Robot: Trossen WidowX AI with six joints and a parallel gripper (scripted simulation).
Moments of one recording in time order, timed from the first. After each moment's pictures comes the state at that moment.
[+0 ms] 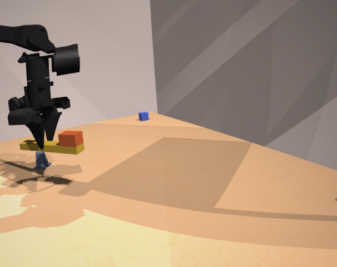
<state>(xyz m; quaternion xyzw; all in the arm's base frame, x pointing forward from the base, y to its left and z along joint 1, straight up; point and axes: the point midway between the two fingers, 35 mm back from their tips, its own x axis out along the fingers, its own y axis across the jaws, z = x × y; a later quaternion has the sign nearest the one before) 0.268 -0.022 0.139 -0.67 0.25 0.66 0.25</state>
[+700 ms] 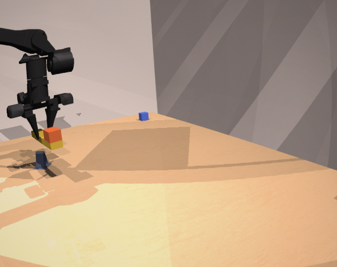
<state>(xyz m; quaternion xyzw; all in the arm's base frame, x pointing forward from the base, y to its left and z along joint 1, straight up) 0.267 0.059 0.144 -0.57 0.42 0.56 0.43</state>
